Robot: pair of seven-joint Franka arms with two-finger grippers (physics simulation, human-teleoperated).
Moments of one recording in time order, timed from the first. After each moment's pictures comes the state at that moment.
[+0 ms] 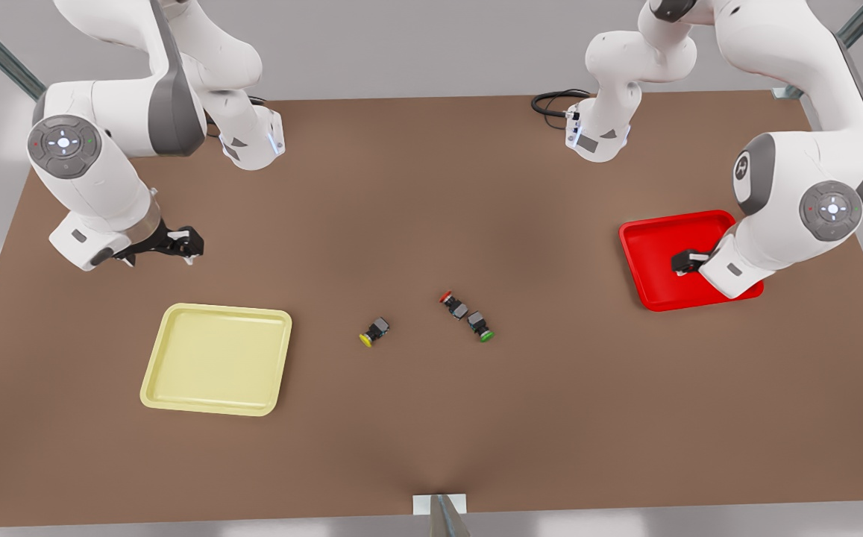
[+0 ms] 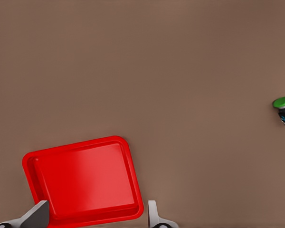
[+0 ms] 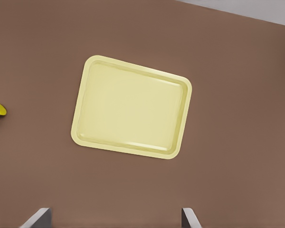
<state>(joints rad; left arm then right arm) -0.11 0.23 0.04 -1.48 0.09 1.53 0.02 0.01 0.10 0.21 -1.49 -0.21 1.52 0.12</state>
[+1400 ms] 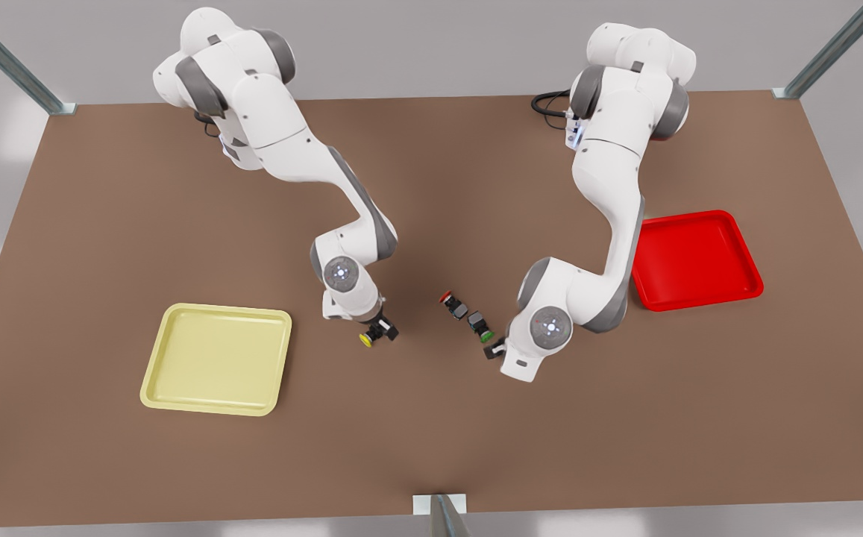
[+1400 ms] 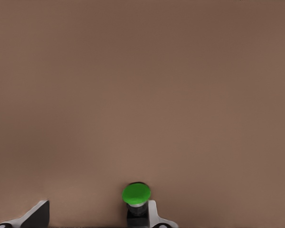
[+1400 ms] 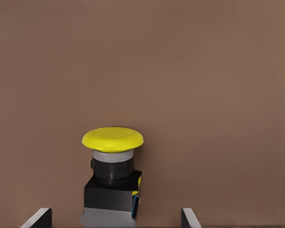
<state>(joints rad) -0.48 0.87 0.04 -1.12 -0.15 1.84 -0.85 0.73 0.72 -0.17 -1.71 0.31 2.48 1.15</state>
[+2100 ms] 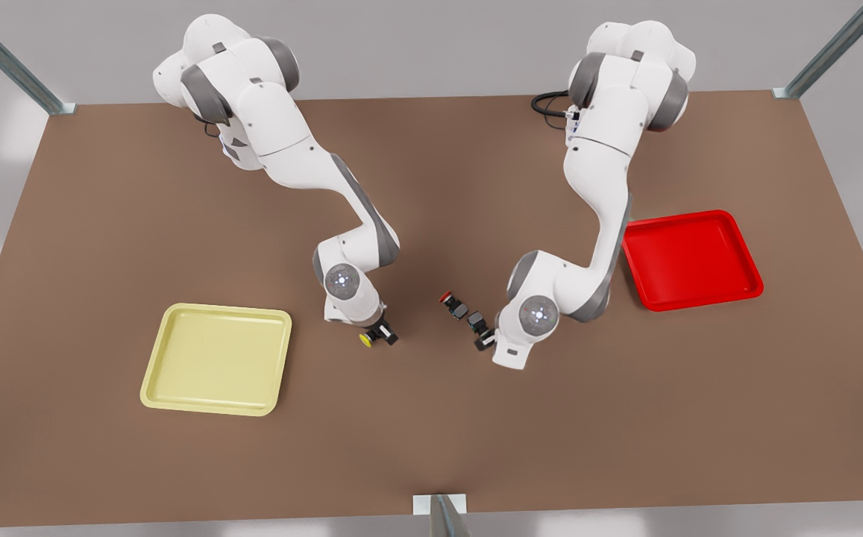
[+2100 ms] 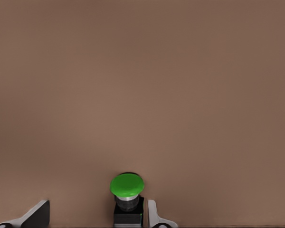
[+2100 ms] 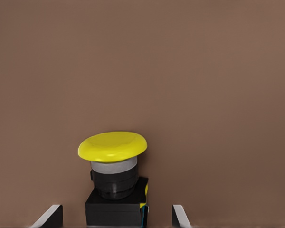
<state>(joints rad) -0.52 0.80 0.04 -1.35 -0.18 2.02 -0.91 0.73 0.77 -0.17 -1.66 0.35 2.47 1.20</state>
